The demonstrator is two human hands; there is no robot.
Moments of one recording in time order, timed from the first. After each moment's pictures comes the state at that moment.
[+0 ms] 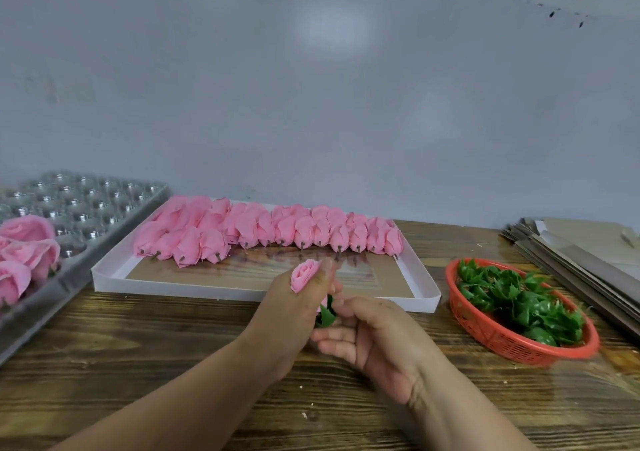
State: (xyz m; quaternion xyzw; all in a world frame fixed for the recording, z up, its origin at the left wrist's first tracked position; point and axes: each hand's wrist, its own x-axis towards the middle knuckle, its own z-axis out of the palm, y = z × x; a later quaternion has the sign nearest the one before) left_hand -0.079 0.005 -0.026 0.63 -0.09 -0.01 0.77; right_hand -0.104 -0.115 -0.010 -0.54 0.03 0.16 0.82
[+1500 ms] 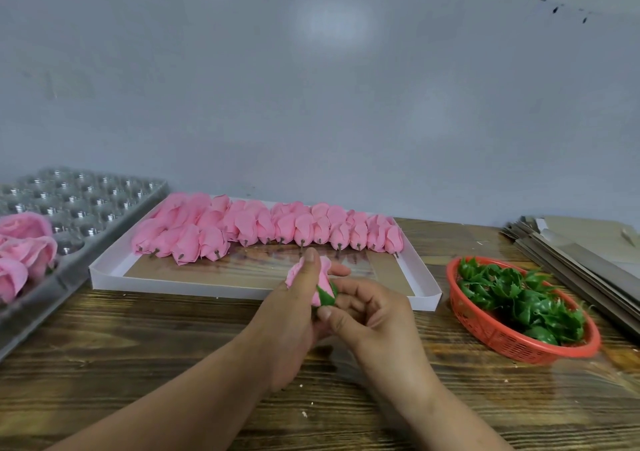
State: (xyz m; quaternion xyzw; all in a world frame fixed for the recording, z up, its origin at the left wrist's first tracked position) left_hand -0.081 0.005 -0.024 0.50 -0.08 -0.15 0.85; right_hand -0.110 -0.106 -0.024 -0.71 -0.15 -0.11 0.68
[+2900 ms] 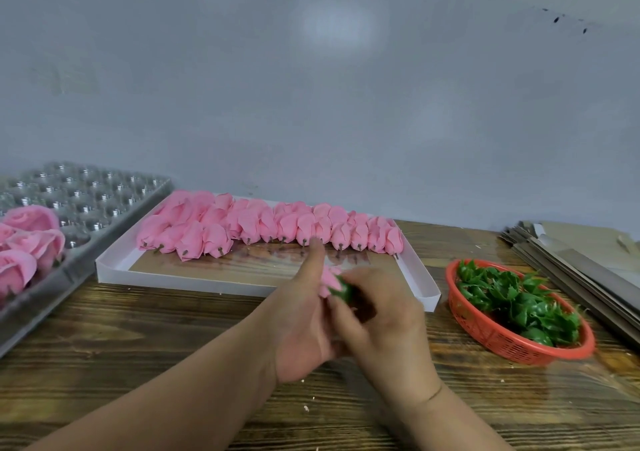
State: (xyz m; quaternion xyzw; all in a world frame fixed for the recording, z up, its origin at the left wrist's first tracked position) left_hand -0.084 0.006 -0.011 0.40 -0.06 -0.34 0.85; right_hand -0.112 -0.108 -0.017 -0.82 -0.19 -0.41 0.34
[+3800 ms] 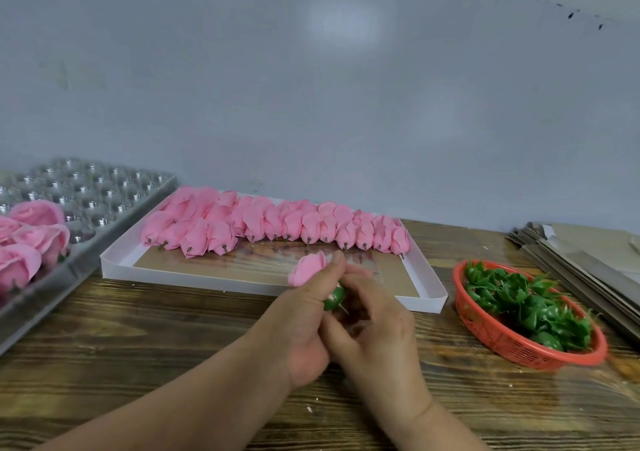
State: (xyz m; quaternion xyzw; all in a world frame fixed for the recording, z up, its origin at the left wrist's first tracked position) left_hand -0.092 -0.002 -0.011 0.36 -0.01 -0.23 0.91; right_hand -0.116 -0.098 -0.029 -0.85 -0.15 -0.35 0.37
